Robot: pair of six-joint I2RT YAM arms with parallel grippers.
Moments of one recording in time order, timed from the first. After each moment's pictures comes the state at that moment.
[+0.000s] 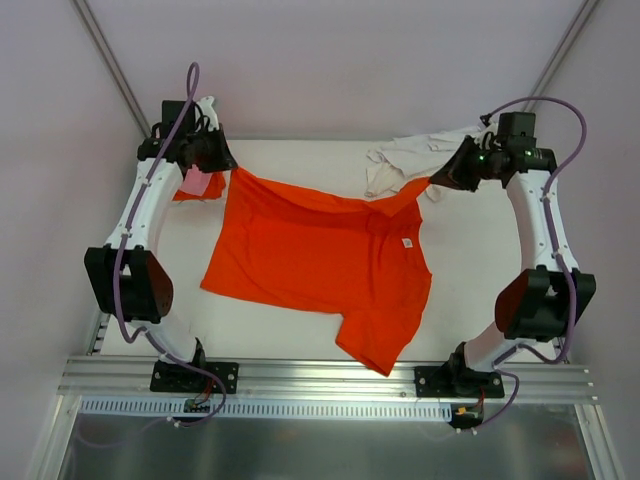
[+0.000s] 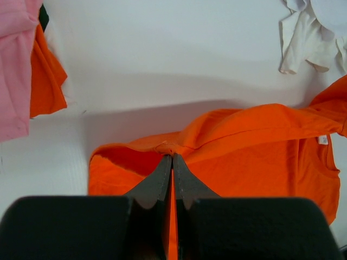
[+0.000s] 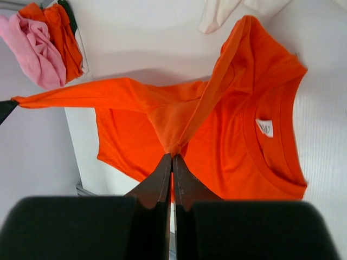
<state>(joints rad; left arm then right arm) -0.03 1.70 1.67 -0.70 0.32 -0.20 -0.06 1.65 1.67 -0.90 -0.52 0.45</state>
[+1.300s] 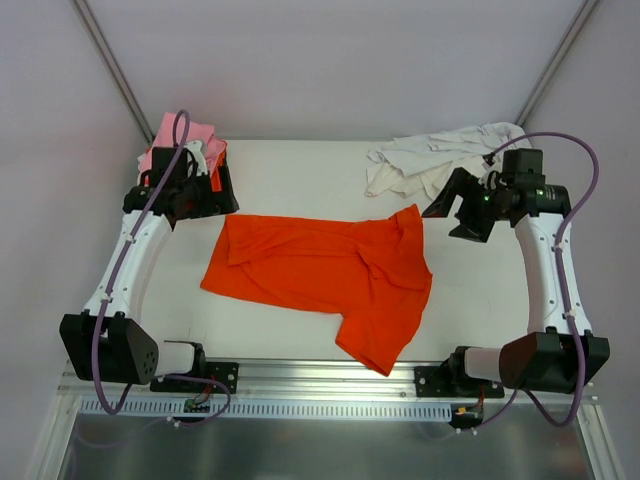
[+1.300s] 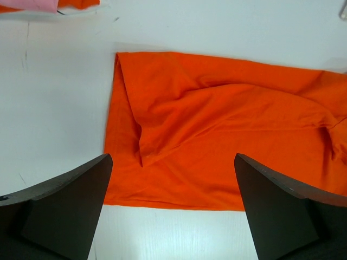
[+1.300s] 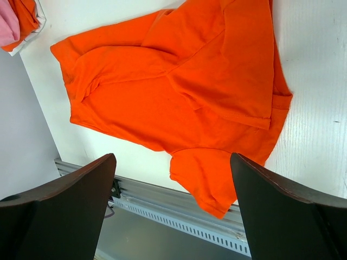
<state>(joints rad) -0.06 1.31 1.26 -0.75 0.14 -0.20 -0.05 1.30 1.41 -1.11 -0.45 0.39</state>
